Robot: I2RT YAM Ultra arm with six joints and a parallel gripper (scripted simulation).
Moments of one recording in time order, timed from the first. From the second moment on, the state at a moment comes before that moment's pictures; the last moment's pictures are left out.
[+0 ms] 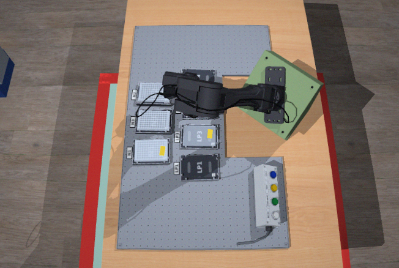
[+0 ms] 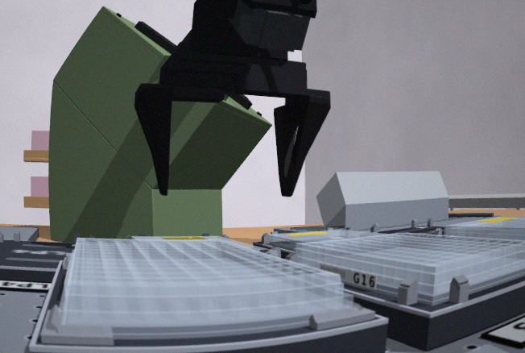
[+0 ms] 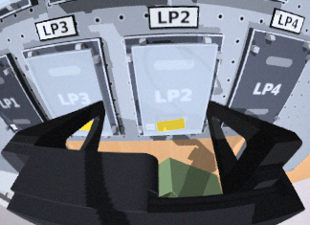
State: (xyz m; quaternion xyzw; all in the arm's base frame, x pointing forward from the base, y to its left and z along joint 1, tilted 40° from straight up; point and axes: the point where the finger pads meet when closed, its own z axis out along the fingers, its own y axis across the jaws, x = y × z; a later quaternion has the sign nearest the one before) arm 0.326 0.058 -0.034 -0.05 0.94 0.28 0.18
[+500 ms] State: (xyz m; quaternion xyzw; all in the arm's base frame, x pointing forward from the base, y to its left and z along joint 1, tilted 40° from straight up) arm 0.315 0.035 -0.053 -0.06 0.94 0.28 0.19
